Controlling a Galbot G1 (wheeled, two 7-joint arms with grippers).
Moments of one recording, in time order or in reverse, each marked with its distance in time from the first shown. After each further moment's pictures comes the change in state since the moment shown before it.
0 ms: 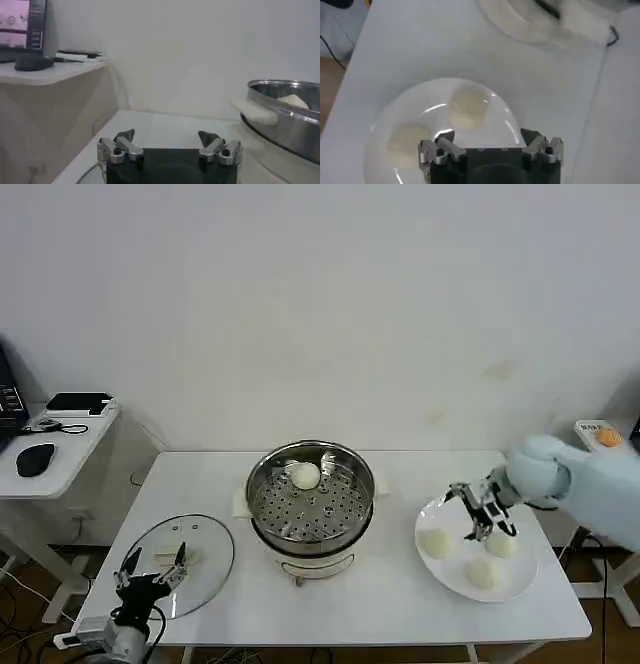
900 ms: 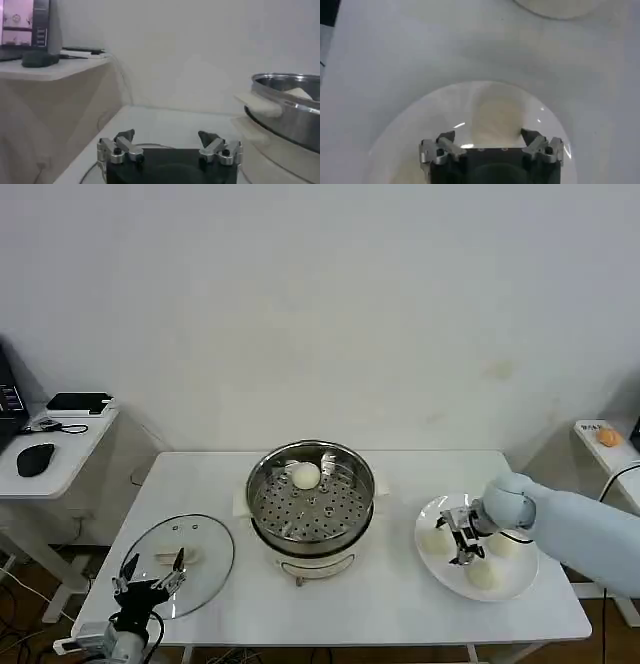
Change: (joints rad) left arm 0.011 -0.015 -0.001 0.004 0.015 0.000 0.002; right arm -0.264 0.124 0.197 -0.171 -0.046 -0.023 0.032
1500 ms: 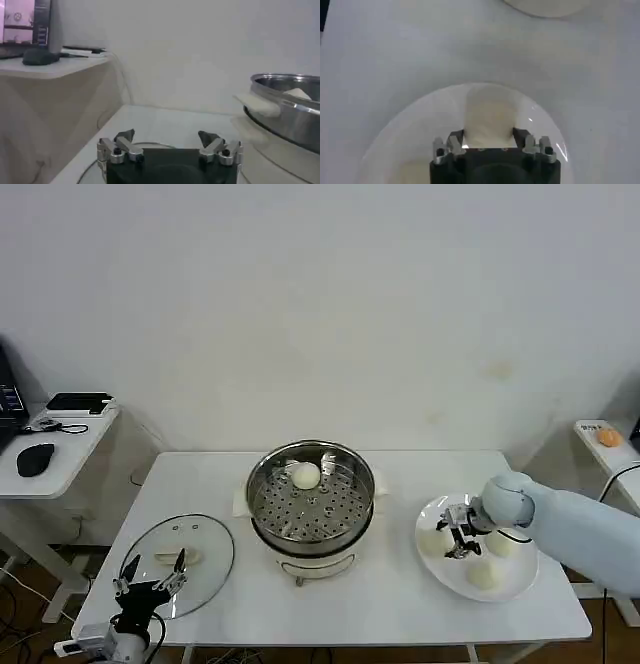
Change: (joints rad) left arm 0.008 -0.009 0.001 -0.011 0.002 -0.001 -0.001; right arm -0.002 -0.024 0.022 0.023 0.014 -0.027 -0.016
